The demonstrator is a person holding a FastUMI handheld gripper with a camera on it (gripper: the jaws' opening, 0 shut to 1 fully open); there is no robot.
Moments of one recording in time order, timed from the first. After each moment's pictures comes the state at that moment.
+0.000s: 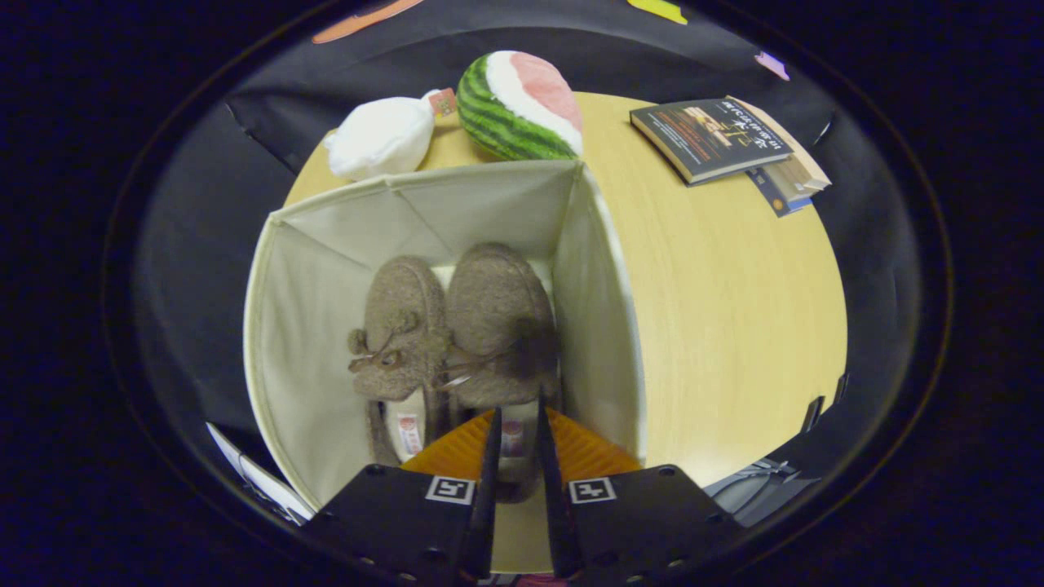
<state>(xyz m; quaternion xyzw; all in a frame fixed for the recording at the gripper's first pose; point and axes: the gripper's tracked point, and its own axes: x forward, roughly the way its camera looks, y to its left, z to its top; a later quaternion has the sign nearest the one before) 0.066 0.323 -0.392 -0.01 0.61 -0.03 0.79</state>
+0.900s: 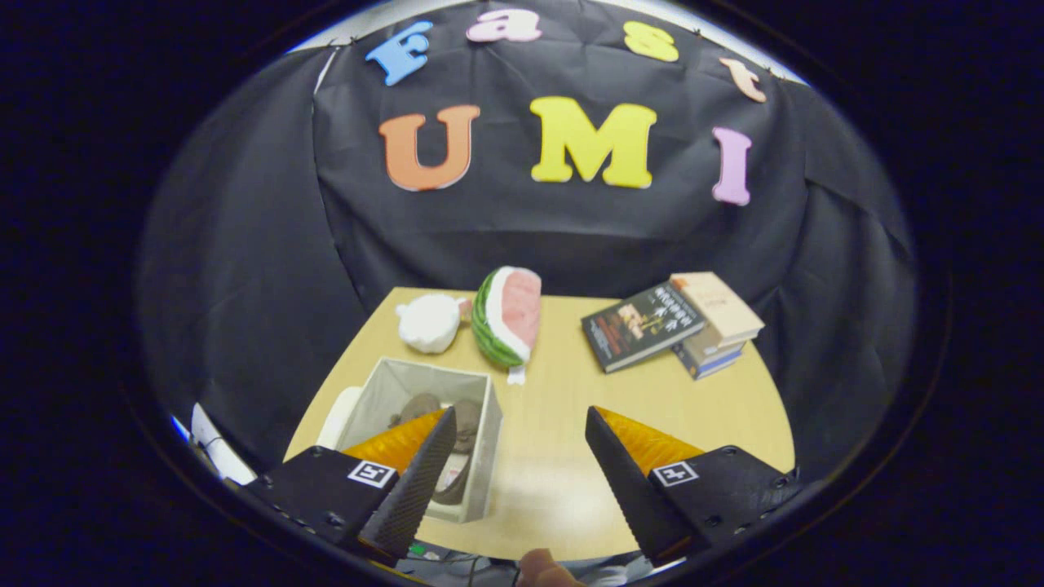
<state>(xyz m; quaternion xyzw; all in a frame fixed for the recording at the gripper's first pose) 0.028 0.202 -0.137 -0.06 0.25 0.05 0.97</state>
